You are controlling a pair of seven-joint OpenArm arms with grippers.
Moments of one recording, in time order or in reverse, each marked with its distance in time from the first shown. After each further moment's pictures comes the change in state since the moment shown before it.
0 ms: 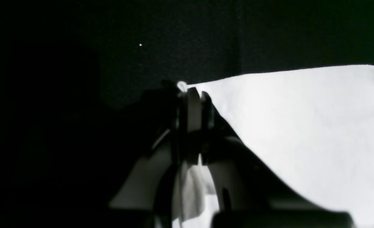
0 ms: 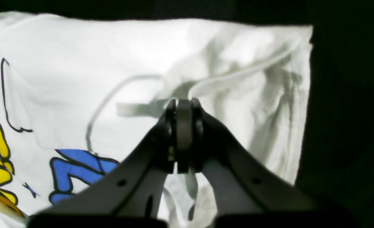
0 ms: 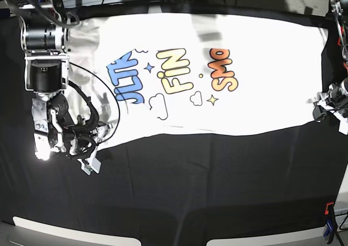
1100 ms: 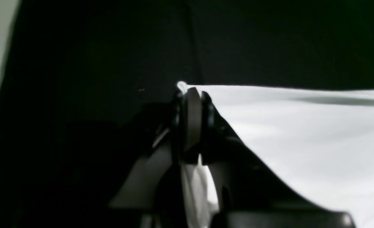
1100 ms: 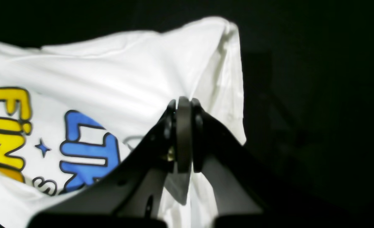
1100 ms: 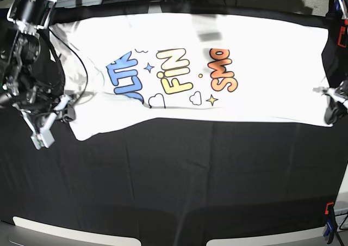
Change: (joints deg) left arm 15.7 0.5 -10.3 24.5 0.8 -0.1 -11.6; right arm -27.2 3.3 24.4 38.6 11.3 0.9 -1.1
